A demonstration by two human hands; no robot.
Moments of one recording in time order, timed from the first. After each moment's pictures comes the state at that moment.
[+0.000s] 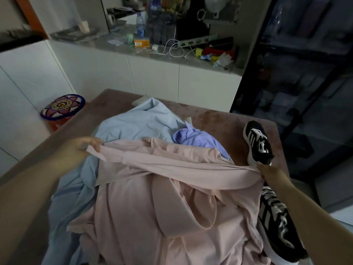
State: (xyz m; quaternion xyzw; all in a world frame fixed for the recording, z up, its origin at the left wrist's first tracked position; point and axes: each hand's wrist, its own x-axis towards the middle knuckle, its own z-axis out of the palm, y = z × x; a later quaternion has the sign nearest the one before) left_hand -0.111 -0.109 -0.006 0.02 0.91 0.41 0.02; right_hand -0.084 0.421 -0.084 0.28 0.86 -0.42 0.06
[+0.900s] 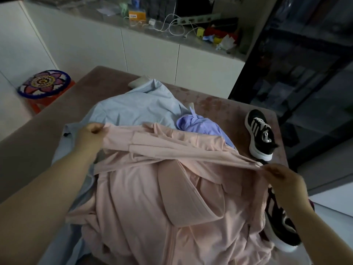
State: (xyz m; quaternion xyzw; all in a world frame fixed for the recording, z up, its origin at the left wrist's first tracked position) left_hand -0.152 -0.081 -0.075 -0.21 0.83 0.51 -0.10; right_hand -0.012 0.365 -0.050 0.19 0.90 -0.38 -0.10
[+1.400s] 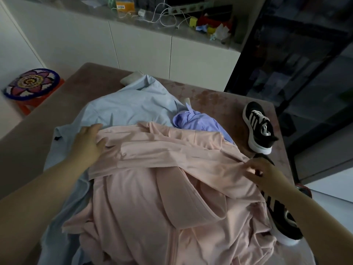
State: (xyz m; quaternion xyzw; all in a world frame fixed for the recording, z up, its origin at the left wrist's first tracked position) left_hand -0.166 -0.107 -0.108 -0.04 0.97 0.23 -0.03; right_hand -0.038 0.357 -0.060 0.05 0.95 -0.29 0.07
